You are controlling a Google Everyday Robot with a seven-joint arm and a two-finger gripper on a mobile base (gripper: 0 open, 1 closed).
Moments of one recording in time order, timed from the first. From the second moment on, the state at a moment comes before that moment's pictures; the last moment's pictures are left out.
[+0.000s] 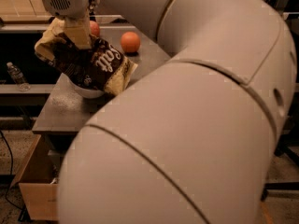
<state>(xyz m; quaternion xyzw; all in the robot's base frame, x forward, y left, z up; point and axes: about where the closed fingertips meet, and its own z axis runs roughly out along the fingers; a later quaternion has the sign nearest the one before) 0.600 0.148 0.989 -0.71 0.69 -0.11 0.09</state>
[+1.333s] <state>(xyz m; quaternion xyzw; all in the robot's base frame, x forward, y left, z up) 0.610 0.179 0.958 -0.72 0.68 -0.11 0.05</state>
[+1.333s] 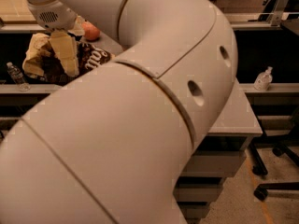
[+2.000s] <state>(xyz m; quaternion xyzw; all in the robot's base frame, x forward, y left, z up) 0.612 0.164 0.982 -0.71 0.69 -0.11 0.07</state>
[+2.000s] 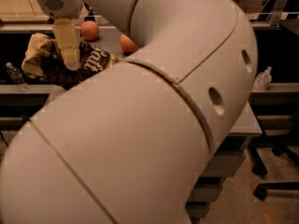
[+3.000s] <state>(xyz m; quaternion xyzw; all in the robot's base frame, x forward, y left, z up) 0.625 0.123 1.022 -0.70 0.70 -0.08 0.12</state>
